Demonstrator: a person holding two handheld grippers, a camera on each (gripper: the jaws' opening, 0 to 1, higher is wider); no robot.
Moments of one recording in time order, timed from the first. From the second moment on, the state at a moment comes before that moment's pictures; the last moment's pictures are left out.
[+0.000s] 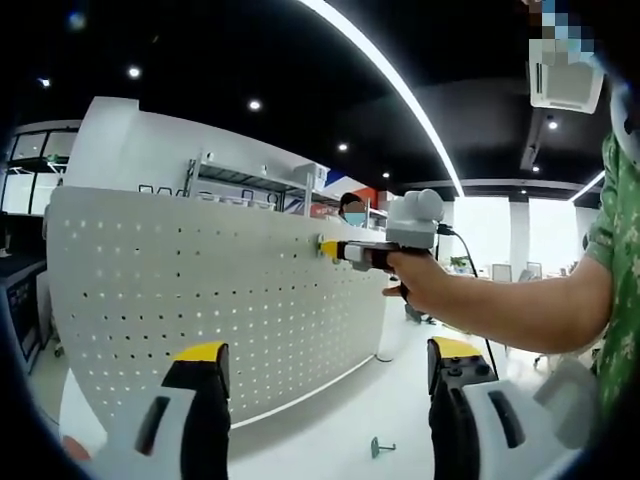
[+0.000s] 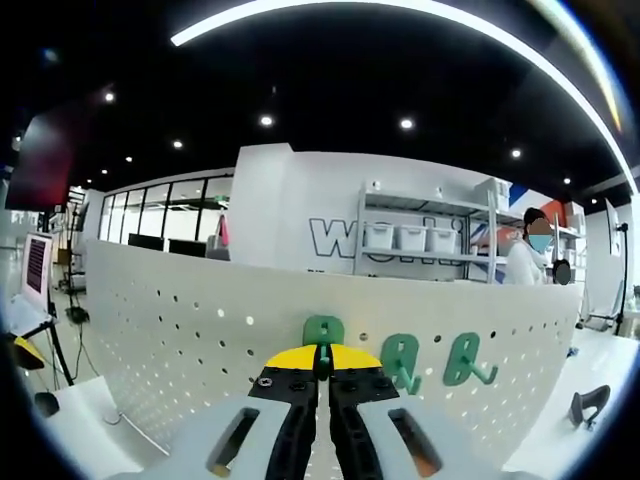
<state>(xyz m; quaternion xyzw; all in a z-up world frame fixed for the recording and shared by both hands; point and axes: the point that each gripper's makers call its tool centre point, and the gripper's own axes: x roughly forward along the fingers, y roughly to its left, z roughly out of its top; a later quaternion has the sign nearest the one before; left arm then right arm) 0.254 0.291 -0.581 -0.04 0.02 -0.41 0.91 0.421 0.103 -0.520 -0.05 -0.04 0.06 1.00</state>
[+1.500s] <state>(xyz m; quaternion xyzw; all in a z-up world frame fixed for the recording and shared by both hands) 0.254 0.292 -0.584 -0.05 0.02 -0.41 0.91 0.422 0.105 -0.531 -0.06 -0.03 0.07 1.00</state>
